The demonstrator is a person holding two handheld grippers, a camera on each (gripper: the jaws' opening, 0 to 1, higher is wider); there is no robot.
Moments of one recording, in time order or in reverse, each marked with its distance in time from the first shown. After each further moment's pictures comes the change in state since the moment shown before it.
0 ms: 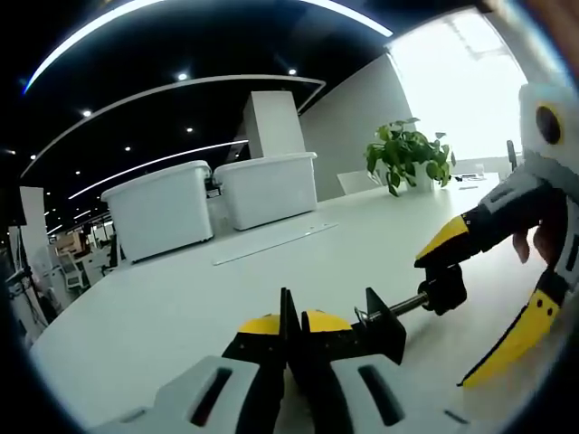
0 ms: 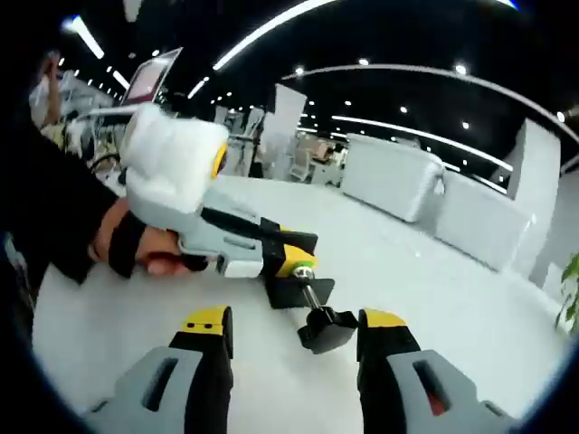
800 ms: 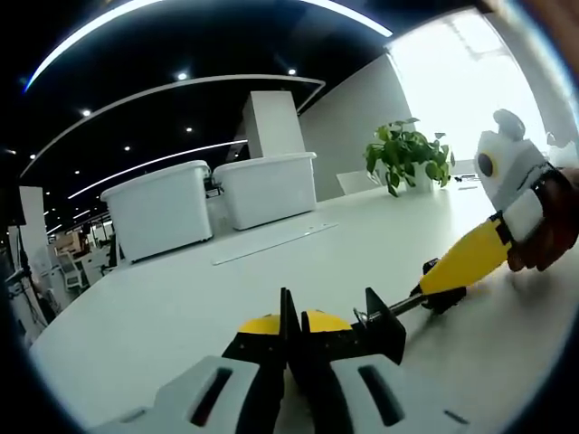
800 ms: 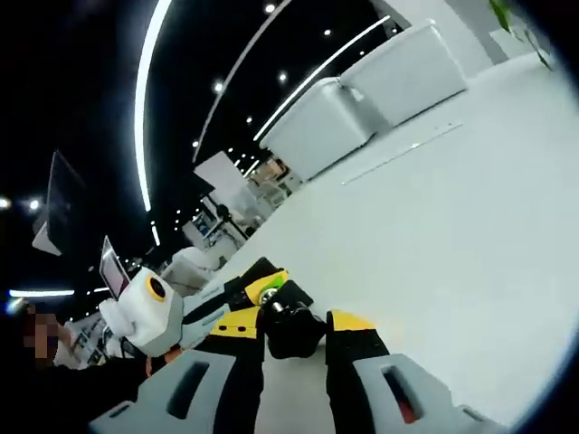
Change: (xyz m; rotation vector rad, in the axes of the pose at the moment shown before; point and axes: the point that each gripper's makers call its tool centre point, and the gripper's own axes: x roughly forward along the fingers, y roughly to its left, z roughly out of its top) left arm -0.008 -0.005 0.002 -0.001 0.001 -0.001; right arm 0.016 -0.040 -0.020 0.788 -0.049 0.048
